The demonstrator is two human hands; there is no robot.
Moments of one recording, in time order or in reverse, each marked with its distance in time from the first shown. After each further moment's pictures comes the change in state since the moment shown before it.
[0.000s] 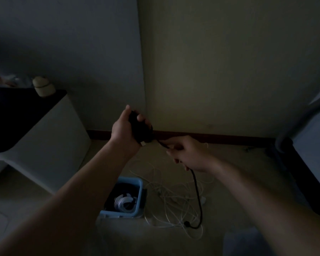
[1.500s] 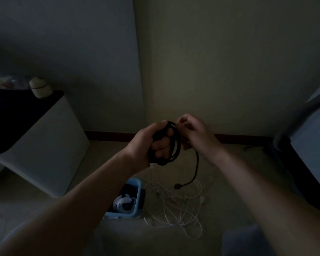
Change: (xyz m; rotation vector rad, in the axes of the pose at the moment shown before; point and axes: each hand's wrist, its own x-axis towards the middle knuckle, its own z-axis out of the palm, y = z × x) left_hand -0.031 -0.031 0.018 0.468 -0.506 -0.240; right_hand 0.004 -0.013 -0.028 0.304 0.284 -0.097
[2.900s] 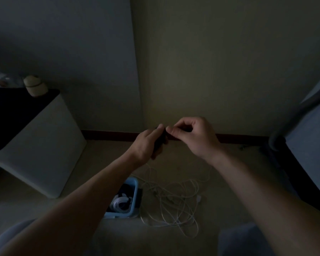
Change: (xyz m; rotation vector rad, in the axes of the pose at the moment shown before) left_hand 0.016 -0.017 -0.013 0.546 0.310 0.108; right_hand -0.011 -0.011 -0.001 -0.170 0.096 -0.155
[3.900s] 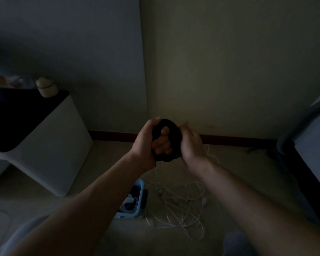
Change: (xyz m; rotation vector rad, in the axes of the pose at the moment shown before) left_hand -0.012 0.015 -0.002 -0.718 -0.142 -0.089; right_hand 0.000 0.010 0.056 0.384 0.199 0.401
